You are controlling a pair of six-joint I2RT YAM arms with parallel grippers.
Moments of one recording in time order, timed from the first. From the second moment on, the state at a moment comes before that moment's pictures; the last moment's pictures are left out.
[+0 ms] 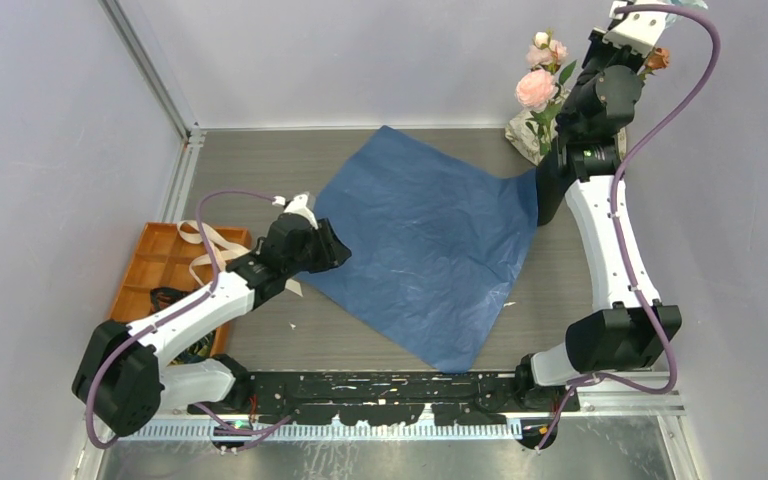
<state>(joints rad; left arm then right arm) -0.60 1.19 0.72 -0.12 -0.04 -0.71 0.05 1.45 1.62 0.37 0.61 -0.29</state>
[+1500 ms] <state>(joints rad) -0.60 1.16 0.67 -0.03 -0.04 -0.68 0.04 1.56 1.17 0.68 0.76 -0.22</state>
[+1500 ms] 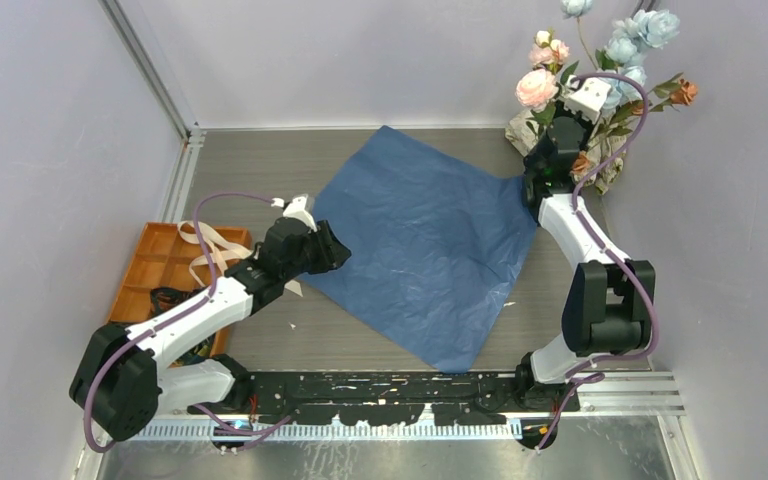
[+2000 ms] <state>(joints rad) -0.60 1.14 0.65 -0.03 -0.04 -0.68 0.03 1.50 1.11 0.67 0.76 -0.13</state>
